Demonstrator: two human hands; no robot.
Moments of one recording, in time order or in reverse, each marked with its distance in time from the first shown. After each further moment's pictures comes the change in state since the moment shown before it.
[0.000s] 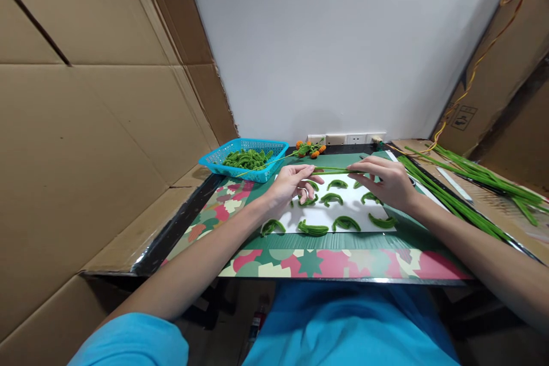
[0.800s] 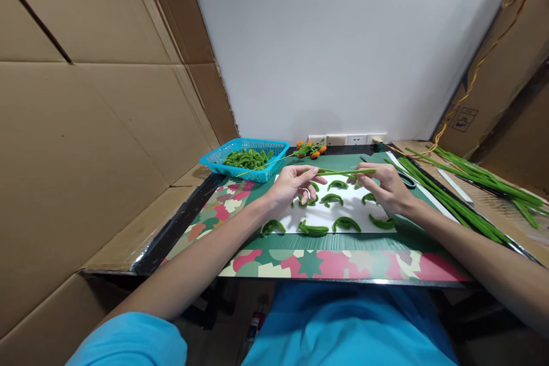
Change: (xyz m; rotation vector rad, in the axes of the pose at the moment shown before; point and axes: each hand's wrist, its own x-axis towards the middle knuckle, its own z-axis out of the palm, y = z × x) left_hand 0.000 -0.004 -0.002 0.006 -0.037 0.029; right_hand 0.001 -0.008 -0.004 0.307 -0.215 0.260
